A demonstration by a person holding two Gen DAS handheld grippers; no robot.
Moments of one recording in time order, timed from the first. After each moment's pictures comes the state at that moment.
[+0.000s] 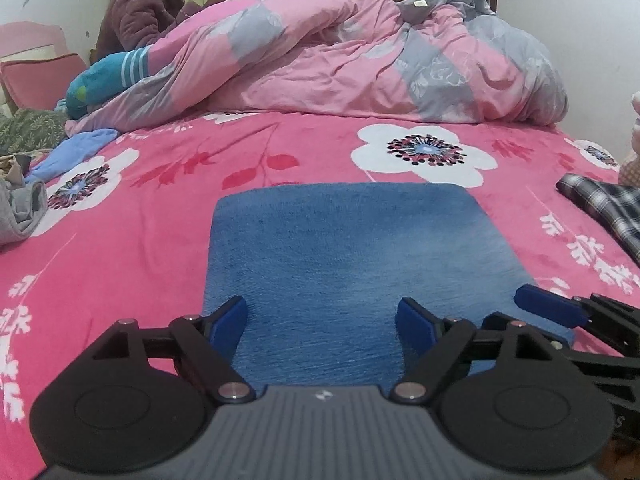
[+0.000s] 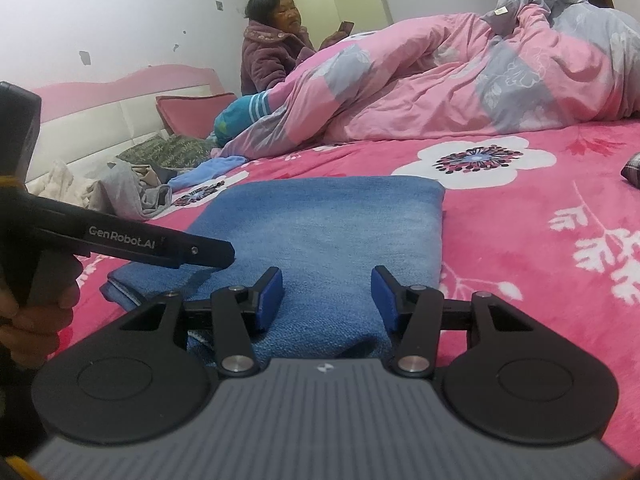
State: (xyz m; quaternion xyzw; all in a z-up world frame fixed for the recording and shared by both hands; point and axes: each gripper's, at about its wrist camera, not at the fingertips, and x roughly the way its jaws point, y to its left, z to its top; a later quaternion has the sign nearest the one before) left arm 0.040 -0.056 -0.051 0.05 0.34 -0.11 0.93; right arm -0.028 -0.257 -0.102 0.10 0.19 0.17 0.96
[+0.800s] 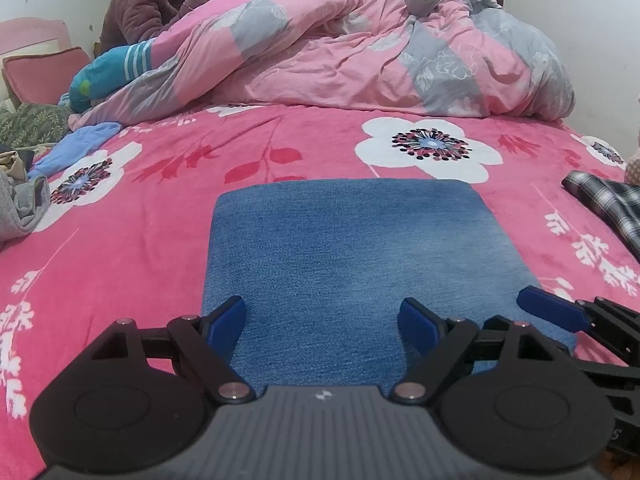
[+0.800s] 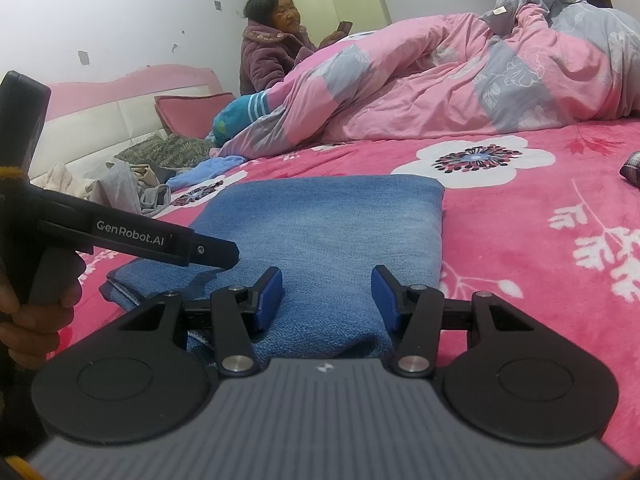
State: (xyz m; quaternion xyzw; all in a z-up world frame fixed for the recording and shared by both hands) left arm 0.043 -0.059 -0.050 0.05 0.35 -0.10 0.93; right arm -0.028 -0.256 -0.102 0.10 0.19 0.16 0.96
